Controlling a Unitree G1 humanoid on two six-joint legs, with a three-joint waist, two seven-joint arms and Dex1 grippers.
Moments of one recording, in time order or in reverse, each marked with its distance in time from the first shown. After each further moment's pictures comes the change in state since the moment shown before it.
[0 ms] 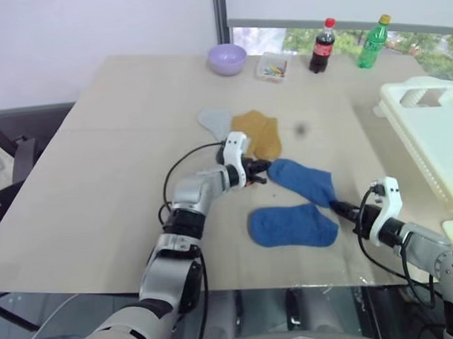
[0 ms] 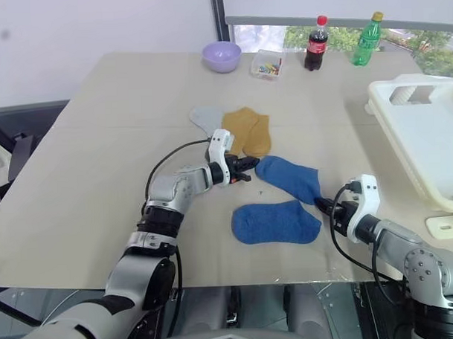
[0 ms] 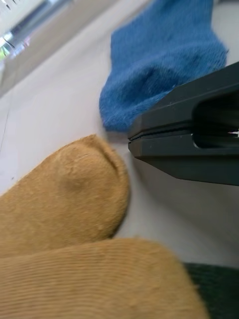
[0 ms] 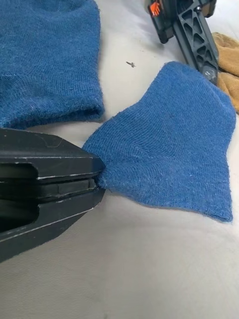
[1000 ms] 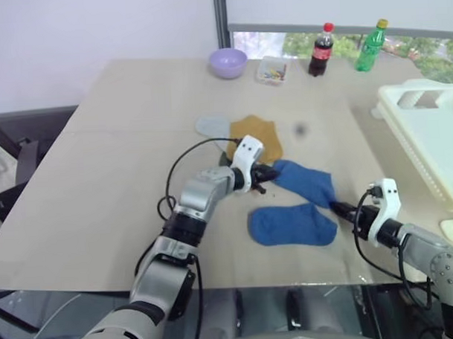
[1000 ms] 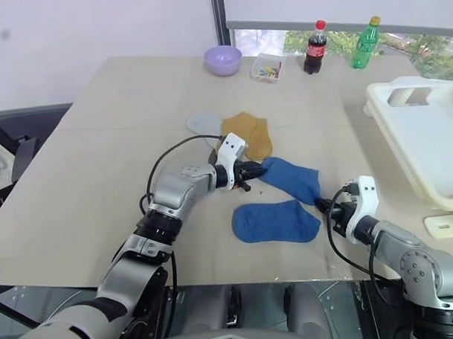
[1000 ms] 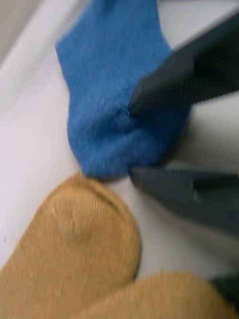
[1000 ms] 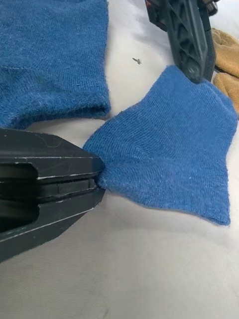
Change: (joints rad) left arm 0.021 0.074 -0.235 -0.089 0.169 -0.123 0.003; right arm 0.014 -0.003 0.034 0.003 -0.073 -0.051 0.045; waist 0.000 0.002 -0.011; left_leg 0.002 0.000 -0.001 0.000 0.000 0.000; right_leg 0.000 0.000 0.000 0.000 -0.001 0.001
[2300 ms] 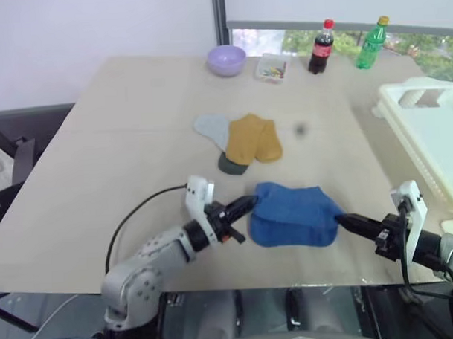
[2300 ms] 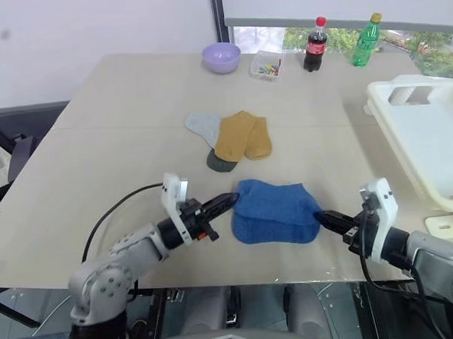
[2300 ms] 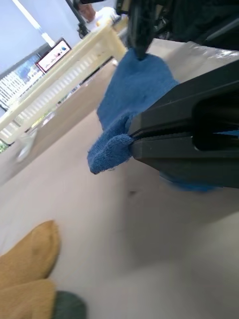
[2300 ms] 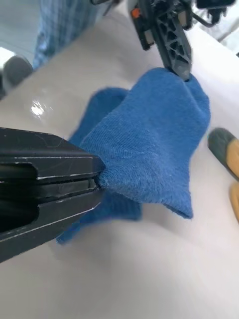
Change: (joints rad) left arm 0.782 0.063 0.300 -1.057 -0.572 0.345 0.173; right arm 0.196 -0.270 -0.131 -0.271 0.342 0.040 0.124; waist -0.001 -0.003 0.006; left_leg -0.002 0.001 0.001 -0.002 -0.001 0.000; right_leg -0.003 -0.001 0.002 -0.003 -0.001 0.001
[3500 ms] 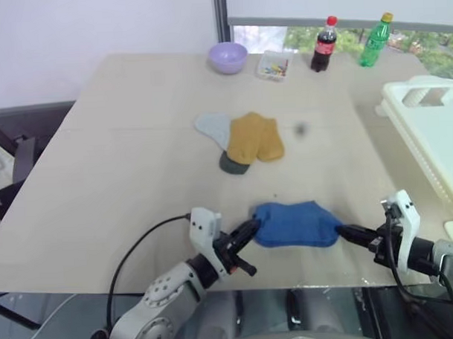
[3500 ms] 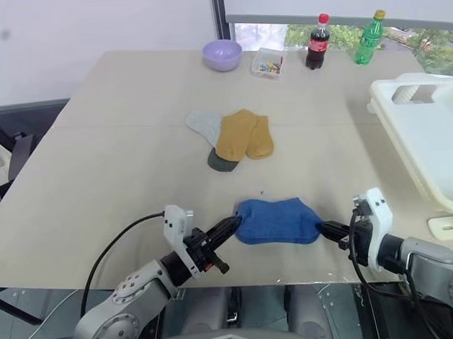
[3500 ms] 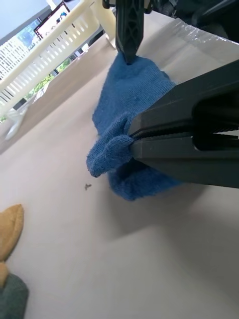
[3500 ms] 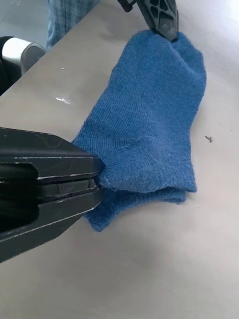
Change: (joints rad) left arm 0.191 -0.001 -0.204 -0.036 0.107 -0.291 0.133; right arm 0.020 -0.053 0.062 0.026 0.028 0.023 -0.112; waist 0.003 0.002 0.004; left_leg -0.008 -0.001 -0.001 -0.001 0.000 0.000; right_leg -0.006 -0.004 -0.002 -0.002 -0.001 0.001
